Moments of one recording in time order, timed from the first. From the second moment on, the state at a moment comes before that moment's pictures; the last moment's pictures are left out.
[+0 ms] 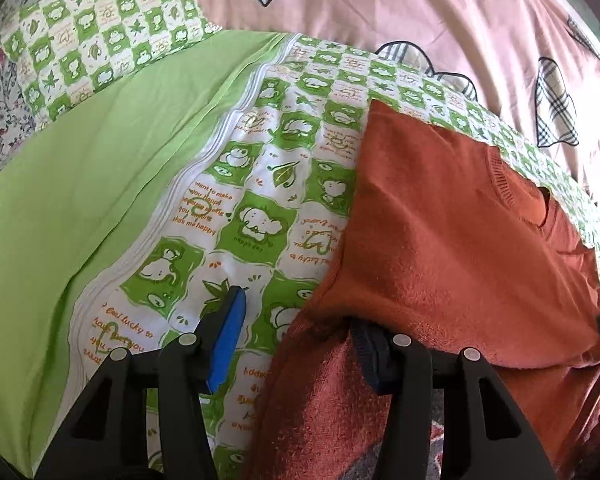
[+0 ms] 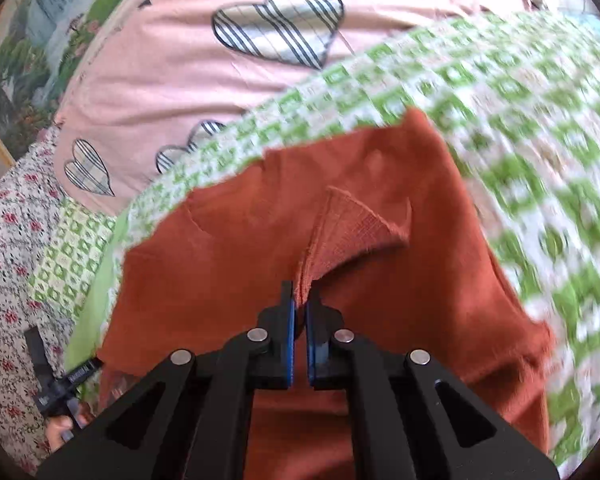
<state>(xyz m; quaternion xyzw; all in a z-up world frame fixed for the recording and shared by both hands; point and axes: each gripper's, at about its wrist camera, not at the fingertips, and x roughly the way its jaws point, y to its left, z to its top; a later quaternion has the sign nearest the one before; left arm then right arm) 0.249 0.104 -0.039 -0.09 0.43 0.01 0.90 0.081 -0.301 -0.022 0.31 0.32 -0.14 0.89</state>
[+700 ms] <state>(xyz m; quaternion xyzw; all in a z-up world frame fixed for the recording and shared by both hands) 0.245 0.125 -0.043 -0.16 0.42 0.01 0.89 0.087 -0.309 -0.019 0.29 0.35 -0.17 0.87</state>
